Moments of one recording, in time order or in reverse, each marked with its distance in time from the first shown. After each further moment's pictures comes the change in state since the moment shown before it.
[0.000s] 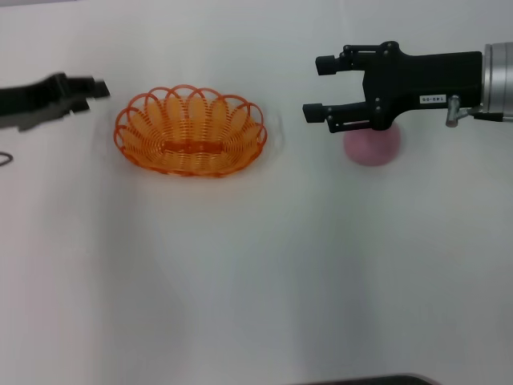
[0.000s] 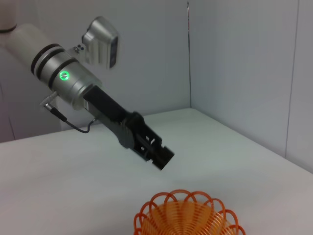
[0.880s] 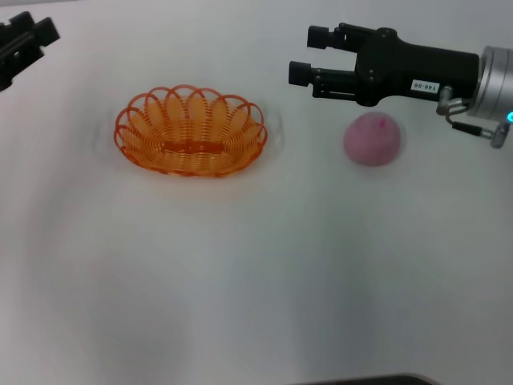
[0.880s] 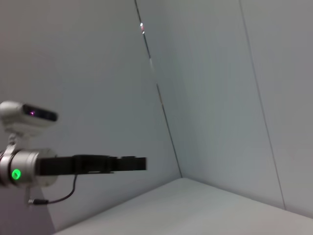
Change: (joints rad) left arm 0.043 0.018 -0.340 -0.209 -0.456 0.279 1.035; right arm -0.056 0.049 0.014 0.067 0.222 -0.007 0.068
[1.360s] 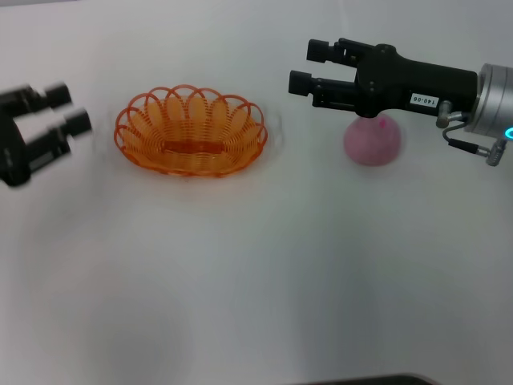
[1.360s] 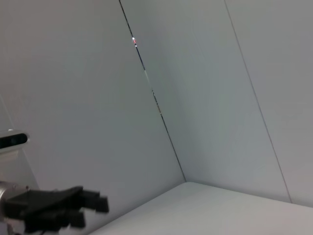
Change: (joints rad) left arm 0.011 0.040 -0.071 -0.059 0.144 0.287 0.321; right arm -0.018 0.003 0.003 0.058 0.024 -0.008 0.003
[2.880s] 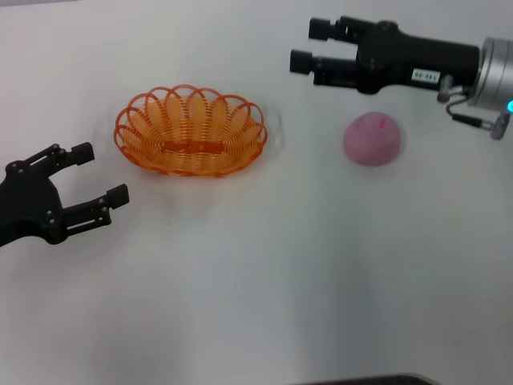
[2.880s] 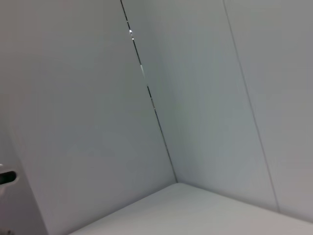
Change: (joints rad) left arm 0.048 -0.036 0.000 -0.132 0.106 -0.083 0.139; right arm 0.046 -0.027 -0.002 -0.020 -0.007 0.025 0.017
